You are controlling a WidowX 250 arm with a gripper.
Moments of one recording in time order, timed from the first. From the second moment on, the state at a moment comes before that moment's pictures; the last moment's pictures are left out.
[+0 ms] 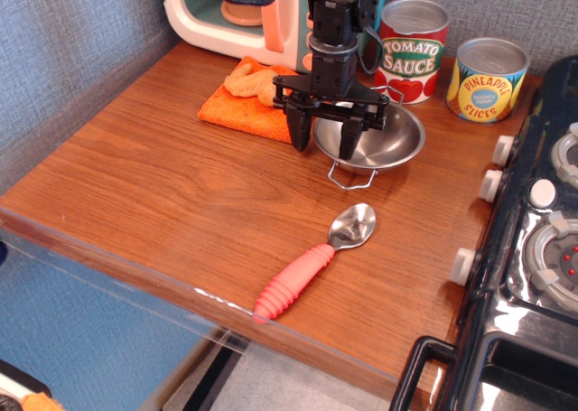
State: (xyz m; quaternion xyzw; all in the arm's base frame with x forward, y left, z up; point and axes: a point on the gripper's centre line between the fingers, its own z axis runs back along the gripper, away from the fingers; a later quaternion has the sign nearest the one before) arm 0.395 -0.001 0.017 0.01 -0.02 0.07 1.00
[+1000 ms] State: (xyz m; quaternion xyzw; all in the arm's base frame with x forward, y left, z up) arm 0.336 0.072 0.093 0.03 -0.07 0.08 0.99
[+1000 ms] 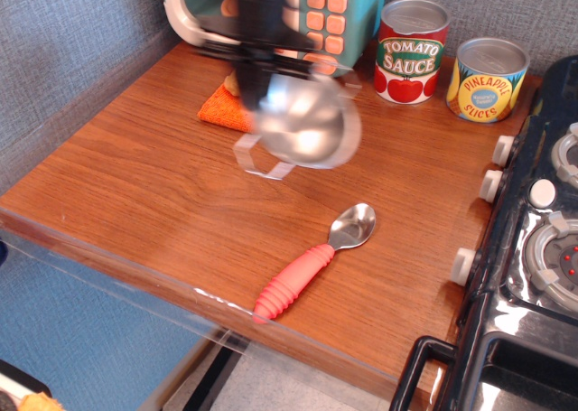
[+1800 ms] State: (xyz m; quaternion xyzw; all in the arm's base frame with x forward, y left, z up) arm 0.265 0.230 0.051 0.13 0.00 0.13 0.98
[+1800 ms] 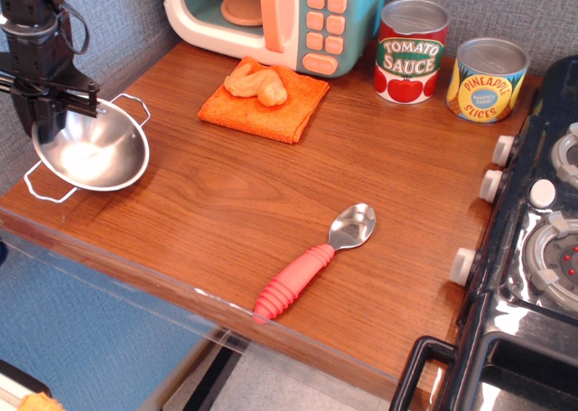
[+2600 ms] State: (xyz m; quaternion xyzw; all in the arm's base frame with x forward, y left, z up) arm 0.253 0.230 0.024 0.11 0.04 0.12 0.99
